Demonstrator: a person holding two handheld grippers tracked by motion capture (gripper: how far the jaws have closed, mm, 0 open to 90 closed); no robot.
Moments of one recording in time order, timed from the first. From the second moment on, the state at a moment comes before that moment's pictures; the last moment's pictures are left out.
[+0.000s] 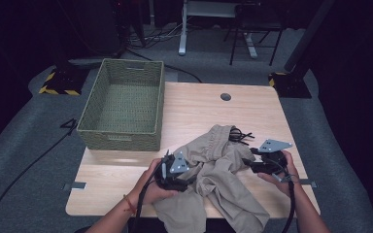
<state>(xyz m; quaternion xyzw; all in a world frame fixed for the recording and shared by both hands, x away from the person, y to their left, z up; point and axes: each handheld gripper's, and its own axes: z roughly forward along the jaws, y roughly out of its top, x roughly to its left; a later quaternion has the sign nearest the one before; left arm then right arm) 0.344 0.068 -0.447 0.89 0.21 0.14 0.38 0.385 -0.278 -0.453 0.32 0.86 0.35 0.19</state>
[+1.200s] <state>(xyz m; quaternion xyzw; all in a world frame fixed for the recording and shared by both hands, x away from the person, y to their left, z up) 0.445 0.036 -0.439 0.85 0.33 0.20 0.37 0.467 -0.349 -0.473 0.45 0.83 0.20 0.26</state>
